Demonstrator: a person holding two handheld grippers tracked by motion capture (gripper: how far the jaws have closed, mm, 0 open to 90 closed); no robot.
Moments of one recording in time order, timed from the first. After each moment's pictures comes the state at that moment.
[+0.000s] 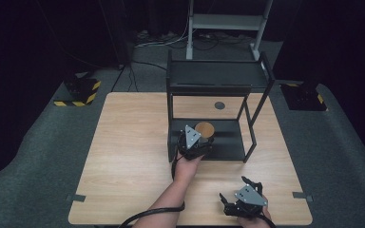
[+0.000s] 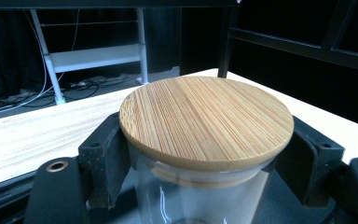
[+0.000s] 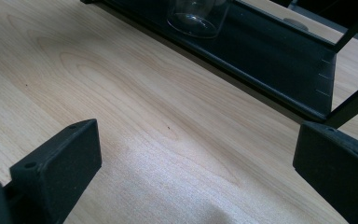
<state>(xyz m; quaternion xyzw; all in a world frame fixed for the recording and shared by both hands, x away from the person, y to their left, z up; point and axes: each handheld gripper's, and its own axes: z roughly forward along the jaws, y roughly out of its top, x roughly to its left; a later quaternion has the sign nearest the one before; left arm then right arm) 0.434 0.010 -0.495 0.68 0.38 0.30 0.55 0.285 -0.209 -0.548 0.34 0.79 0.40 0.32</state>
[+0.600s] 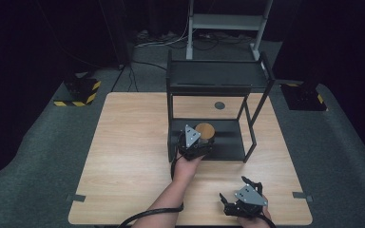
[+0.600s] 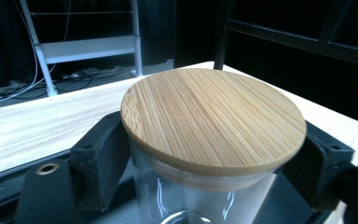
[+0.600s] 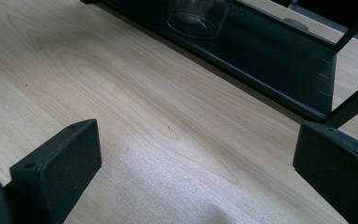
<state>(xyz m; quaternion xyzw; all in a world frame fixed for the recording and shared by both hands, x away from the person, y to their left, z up) 0.436 0.013 -0.495 0.69 0.38 0.27 0.55 0.285 -0.209 -0.548 0.34 0.79 0.40 0.32</state>
